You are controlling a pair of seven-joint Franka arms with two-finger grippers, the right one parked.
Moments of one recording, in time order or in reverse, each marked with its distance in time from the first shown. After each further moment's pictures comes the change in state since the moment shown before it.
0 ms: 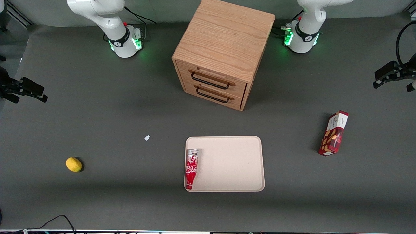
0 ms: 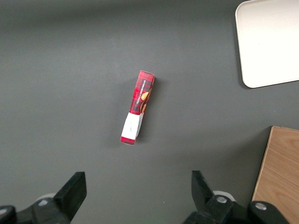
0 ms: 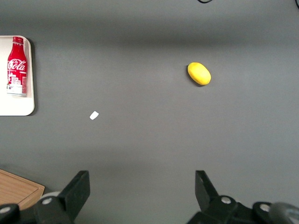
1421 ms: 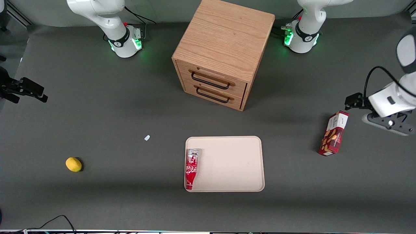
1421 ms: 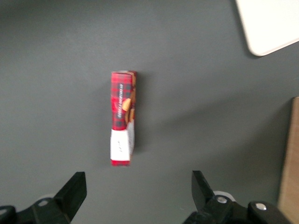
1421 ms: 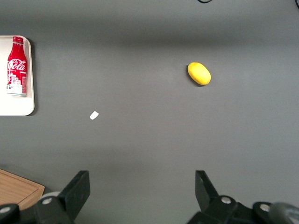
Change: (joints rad) arm -0.004 0.229 -0.050 -0.049 0.046 0.143 0.201
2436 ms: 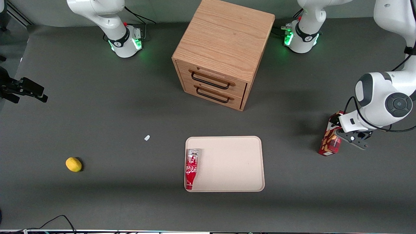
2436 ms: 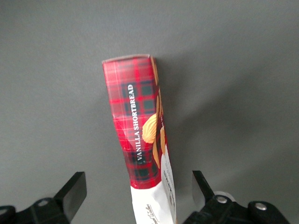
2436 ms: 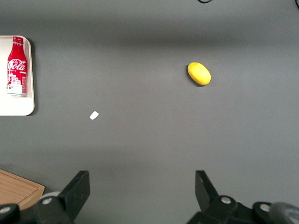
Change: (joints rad) arm 0.051 0.162 0.032 -0.343 0.090 0.550 0.169
